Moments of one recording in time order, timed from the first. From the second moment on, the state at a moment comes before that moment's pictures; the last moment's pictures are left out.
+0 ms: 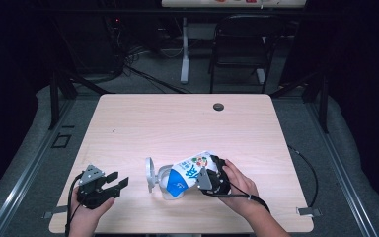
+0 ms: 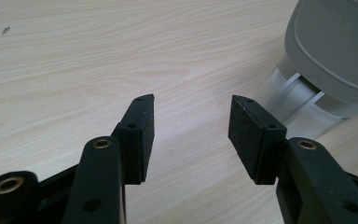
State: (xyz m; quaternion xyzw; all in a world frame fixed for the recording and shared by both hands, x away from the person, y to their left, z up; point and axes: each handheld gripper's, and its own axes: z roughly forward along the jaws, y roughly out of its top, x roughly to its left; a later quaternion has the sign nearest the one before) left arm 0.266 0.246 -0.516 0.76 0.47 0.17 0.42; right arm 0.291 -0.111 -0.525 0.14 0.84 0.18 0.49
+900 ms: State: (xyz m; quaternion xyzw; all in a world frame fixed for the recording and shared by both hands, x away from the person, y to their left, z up) left arm 0.267 0.243 -0.515 0.75 0.47 0.17 0.42; right arm 0.287 -0.129 -0.545 0.27 0.84 0.26 0.40
